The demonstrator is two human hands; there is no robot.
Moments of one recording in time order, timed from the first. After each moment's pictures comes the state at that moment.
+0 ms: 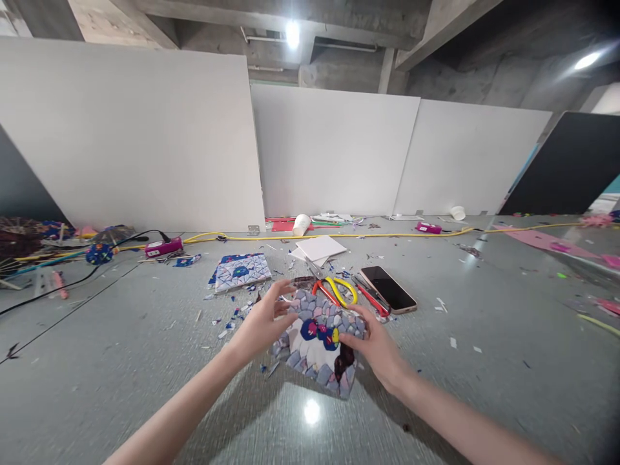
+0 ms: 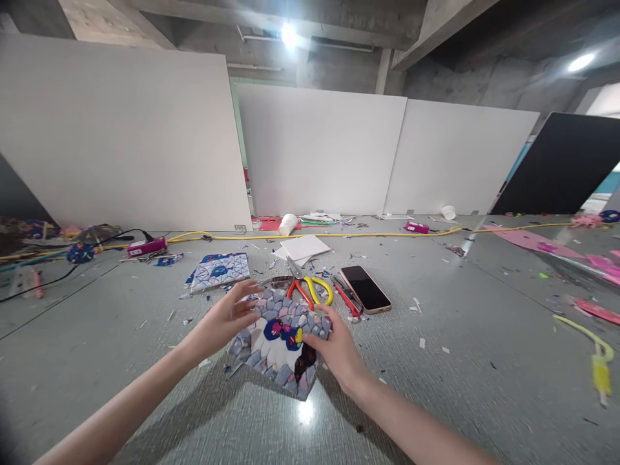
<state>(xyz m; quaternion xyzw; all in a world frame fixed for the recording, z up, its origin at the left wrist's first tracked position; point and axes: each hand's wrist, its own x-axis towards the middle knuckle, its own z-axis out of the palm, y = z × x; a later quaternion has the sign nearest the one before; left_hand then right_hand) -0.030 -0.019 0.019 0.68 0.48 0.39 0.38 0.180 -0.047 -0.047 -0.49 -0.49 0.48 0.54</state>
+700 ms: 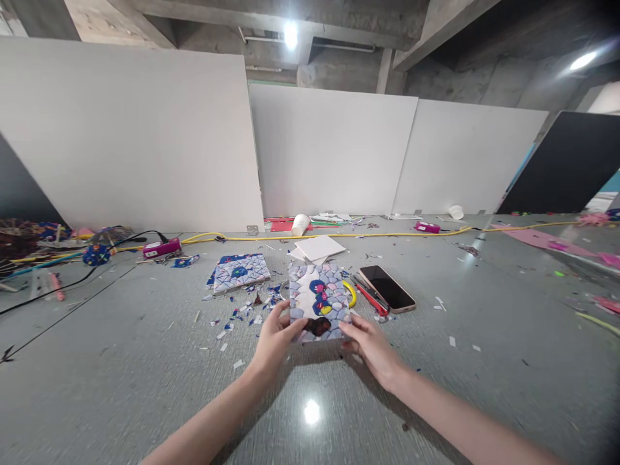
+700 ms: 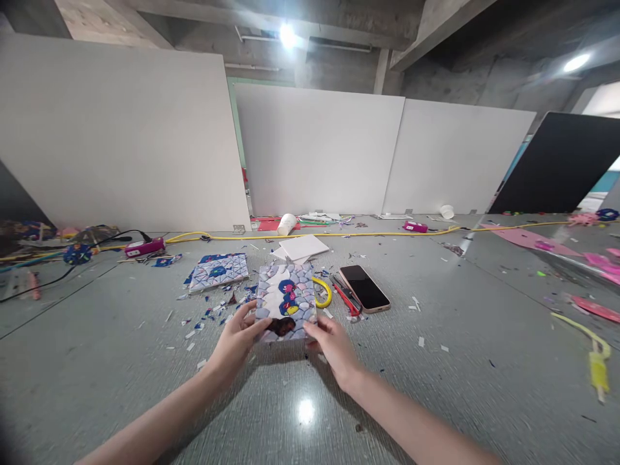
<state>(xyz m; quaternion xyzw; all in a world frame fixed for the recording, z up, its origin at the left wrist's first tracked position) 0.005 -0.031 -0.026 0.41 0.43 0.54 0.60 0.176 -0.042 -0.050 -0.44 -0.40 0.60 0.53</state>
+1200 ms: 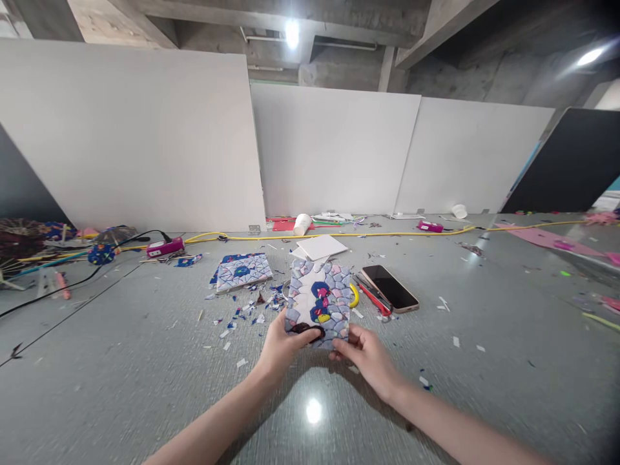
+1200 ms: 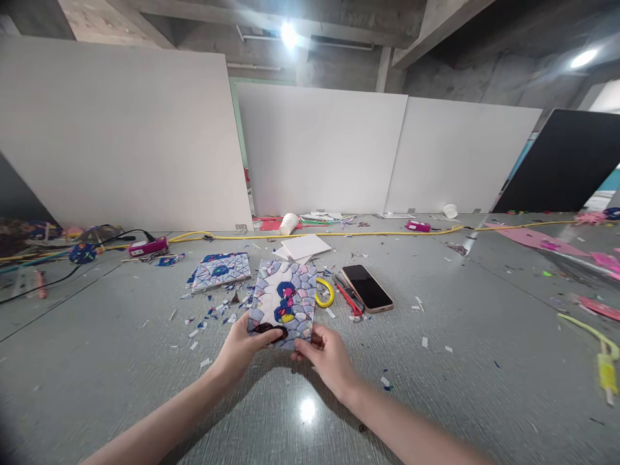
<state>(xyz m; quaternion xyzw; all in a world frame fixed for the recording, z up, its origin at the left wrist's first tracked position) 0.005 -0.032 -0.034 0.49 0.44 0.53 0.53 0.165 -0.055 -0.050 -0.44 -0.50 0.57 0.48</state>
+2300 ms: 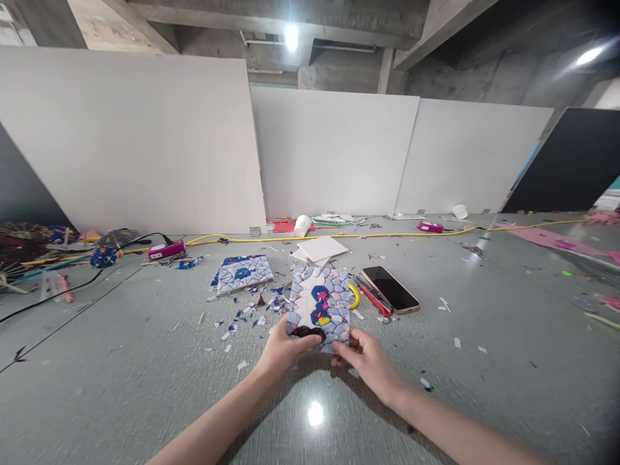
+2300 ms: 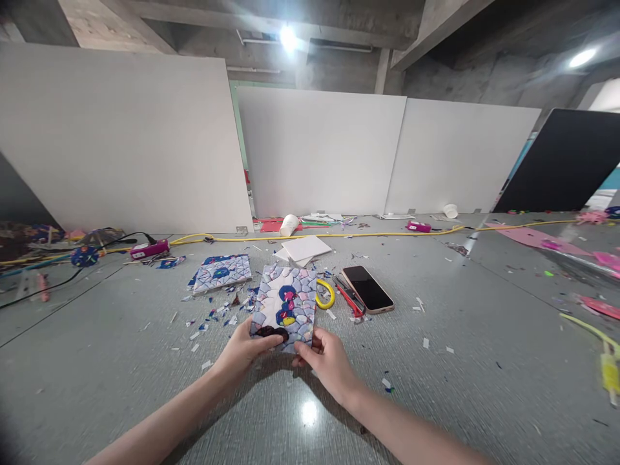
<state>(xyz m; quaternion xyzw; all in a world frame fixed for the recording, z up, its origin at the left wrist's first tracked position) 0.003 -0.036 -0.033 0.46 0.43 0.51 0.59 0.165 -0.057 -0.052 -0.44 -0.52 0.55 0.48</state>
